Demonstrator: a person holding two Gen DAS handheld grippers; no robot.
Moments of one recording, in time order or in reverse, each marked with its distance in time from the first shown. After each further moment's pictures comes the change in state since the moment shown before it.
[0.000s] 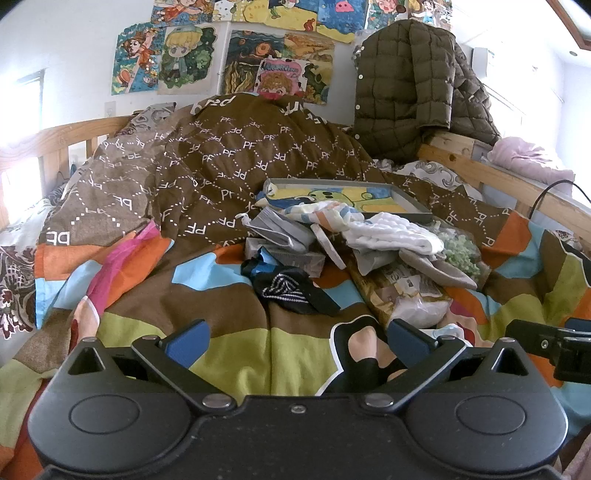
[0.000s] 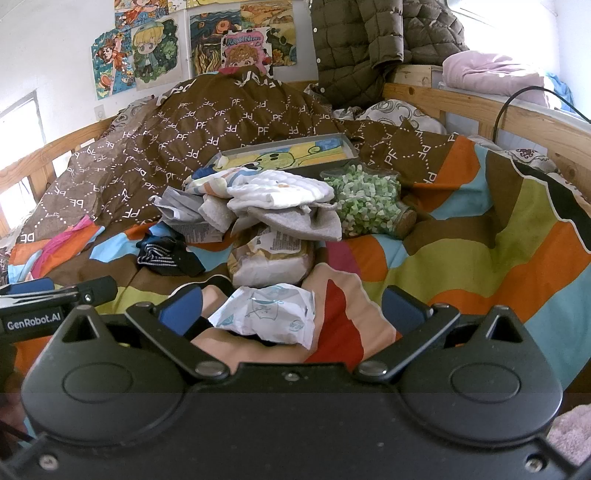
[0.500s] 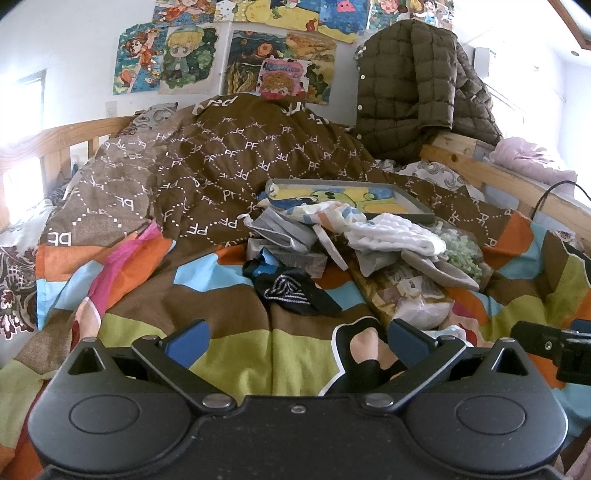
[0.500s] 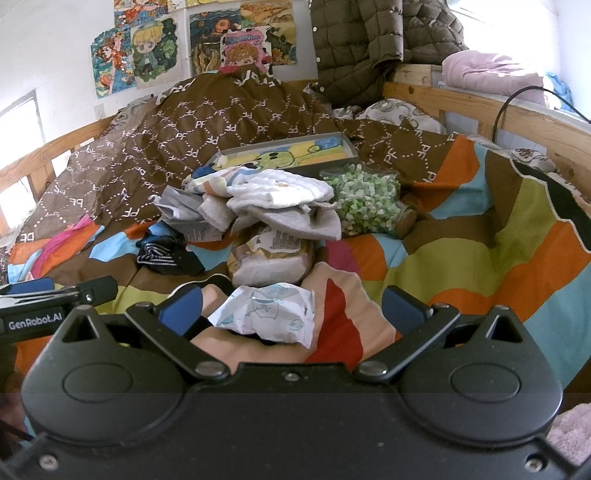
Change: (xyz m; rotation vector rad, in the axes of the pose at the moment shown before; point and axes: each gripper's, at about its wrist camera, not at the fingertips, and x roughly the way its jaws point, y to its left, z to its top) left arm 0.002 -0.001 -0.004 -0.003 -0.004 0.003; right arm -0.002 0.002 0.000 -0.003 -0.002 -0.042
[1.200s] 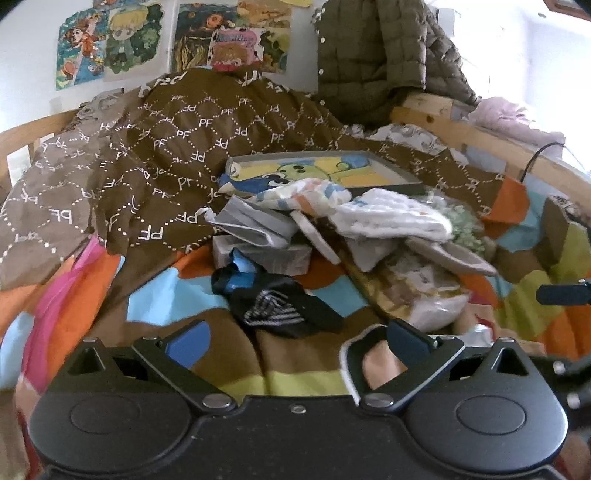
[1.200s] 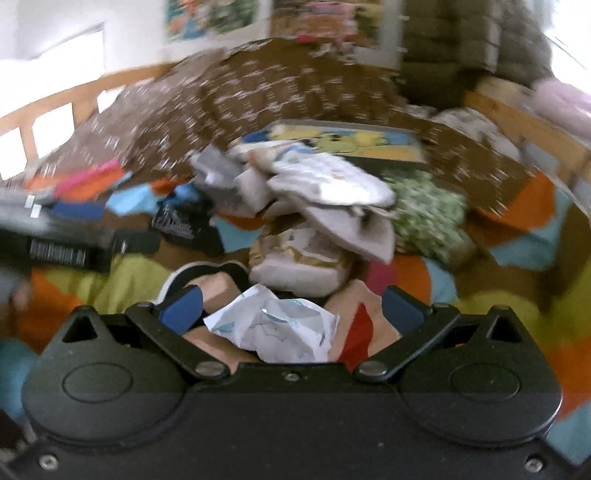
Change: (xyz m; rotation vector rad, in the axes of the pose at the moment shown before) left arm 0.082 0.016 0.032 0.128 0.115 -0.109; right arm 0.065 0.021 0.015 -0.304 0.109 0.216
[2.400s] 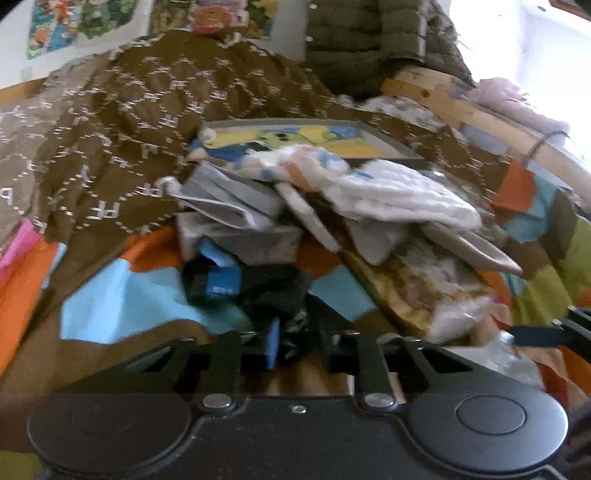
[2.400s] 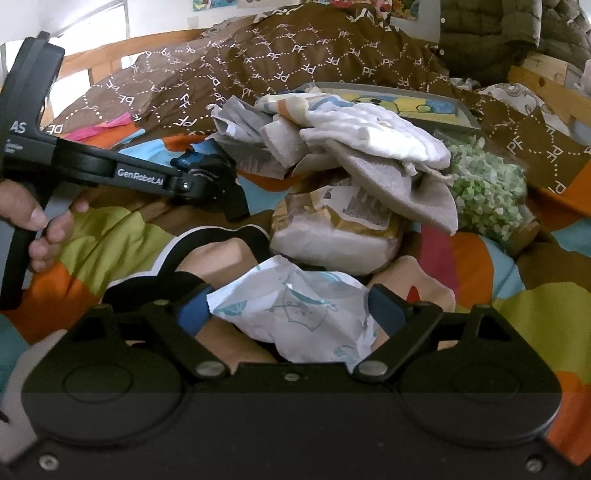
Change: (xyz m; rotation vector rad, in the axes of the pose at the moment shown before) left arm 0.065 0.007 0.008 -0.018 0.095 -0.110; right arm 0.054 0.005 -0.016 0.010 0.068 0.088
